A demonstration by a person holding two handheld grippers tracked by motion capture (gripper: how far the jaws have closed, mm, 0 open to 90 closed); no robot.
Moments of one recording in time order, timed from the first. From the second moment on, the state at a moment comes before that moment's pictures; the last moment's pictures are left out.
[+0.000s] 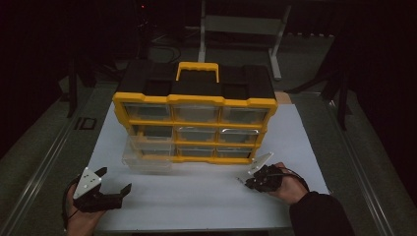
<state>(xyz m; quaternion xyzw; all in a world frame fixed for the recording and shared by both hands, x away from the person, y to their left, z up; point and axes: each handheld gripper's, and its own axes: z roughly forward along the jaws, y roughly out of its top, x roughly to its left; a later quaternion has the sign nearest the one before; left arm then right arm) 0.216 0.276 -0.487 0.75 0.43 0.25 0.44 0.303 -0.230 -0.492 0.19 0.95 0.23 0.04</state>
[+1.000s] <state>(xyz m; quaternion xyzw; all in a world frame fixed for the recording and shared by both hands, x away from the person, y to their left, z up) 0.215 0.276 -0.487 0.75 0.43 0.25 0.44 0.308 -0.119 -0.394 0.07 0.94 0.34 0.03</state>
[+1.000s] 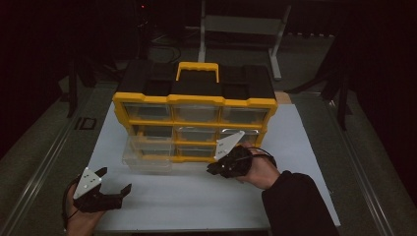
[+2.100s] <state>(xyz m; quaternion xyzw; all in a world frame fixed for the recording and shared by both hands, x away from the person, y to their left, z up) 0.215 0.276 -0.487 0.75 0.43 0.25 0.44 0.328 -0.038 -0.338 0.05 0.87 0.49 0.02</state>
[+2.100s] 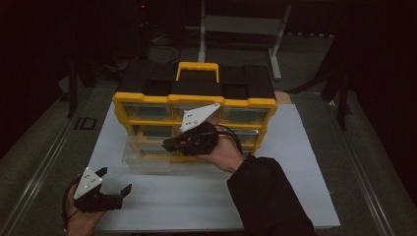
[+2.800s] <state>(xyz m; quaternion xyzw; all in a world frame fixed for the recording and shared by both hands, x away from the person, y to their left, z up) 0.215 0.276 -0.487 0.75 0.43 0.25 0.43 0.310 -0.062 -0.352 0.04 0.91 0.40 0.07</state>
